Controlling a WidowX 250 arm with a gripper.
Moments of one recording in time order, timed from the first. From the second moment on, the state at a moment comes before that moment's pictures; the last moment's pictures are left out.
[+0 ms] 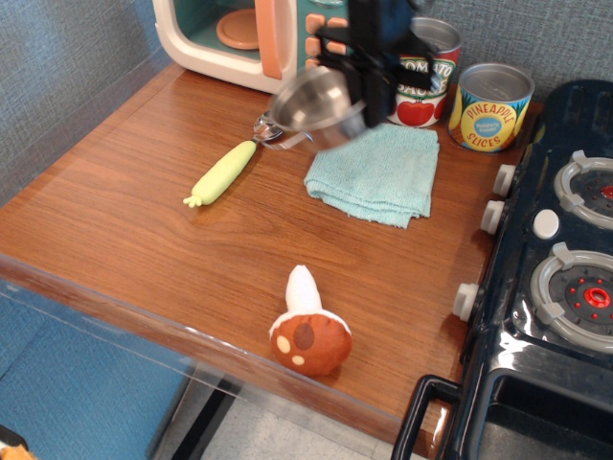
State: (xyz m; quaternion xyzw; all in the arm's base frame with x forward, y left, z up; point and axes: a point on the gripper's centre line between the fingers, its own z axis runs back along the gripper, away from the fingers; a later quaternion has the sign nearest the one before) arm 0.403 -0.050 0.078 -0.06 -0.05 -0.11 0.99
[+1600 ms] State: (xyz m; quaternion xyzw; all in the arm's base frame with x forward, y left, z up) arm 0.375 -0.070 0.090 0.00 -0.06 -0.09 0.99
